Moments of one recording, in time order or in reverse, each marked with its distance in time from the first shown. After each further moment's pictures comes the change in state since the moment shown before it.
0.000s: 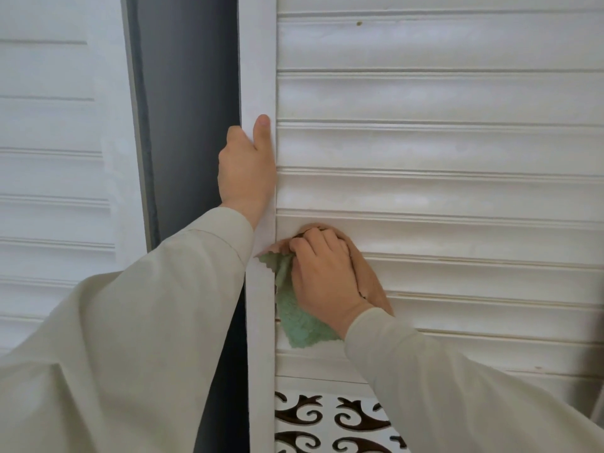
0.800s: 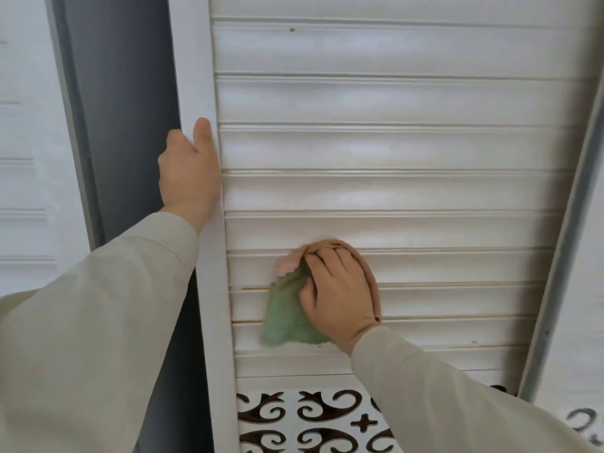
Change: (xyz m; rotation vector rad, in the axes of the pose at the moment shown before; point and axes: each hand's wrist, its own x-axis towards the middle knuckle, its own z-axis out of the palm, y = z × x) left_hand 0.000 -0.001 -0.005 0.021 0.035 -0.025; right_hand -0.057 0.044 -0.046 -0.094 -0.041 0.136
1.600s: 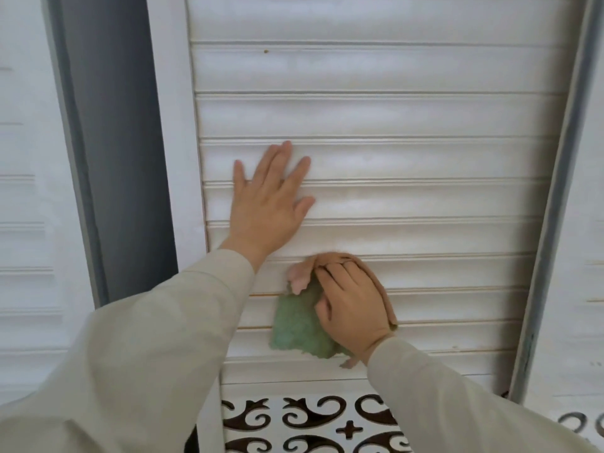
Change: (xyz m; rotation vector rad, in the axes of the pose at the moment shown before) left_hand -0.055 -0.005 0.075 0.637 -0.027 0.944; right_hand -0.017 0.035 -0.021 -0.020 -0.069 -0.039
